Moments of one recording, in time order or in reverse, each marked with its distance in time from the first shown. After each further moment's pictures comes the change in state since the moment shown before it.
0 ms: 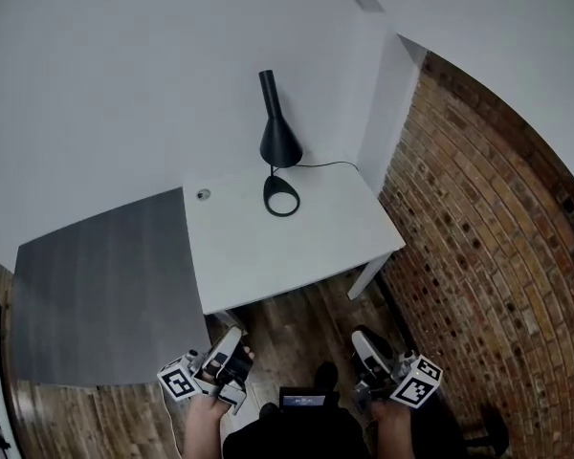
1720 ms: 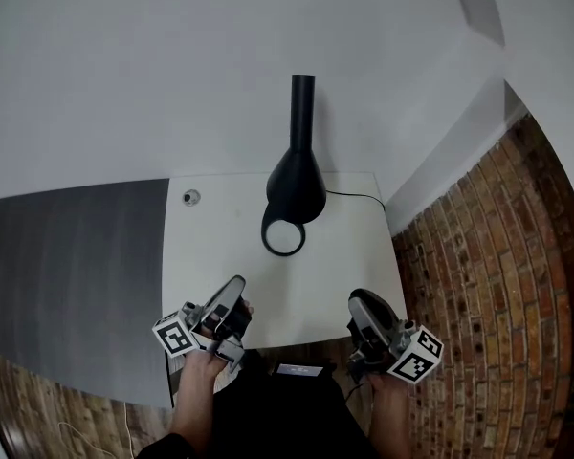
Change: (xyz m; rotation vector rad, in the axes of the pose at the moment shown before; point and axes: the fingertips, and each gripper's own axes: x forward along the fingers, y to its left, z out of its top) left arm 0.192 0.182 0.147 0.060 -0.165 0.074; right arm 0.236 -0.181 0.125 -0.045 0.224 0.130
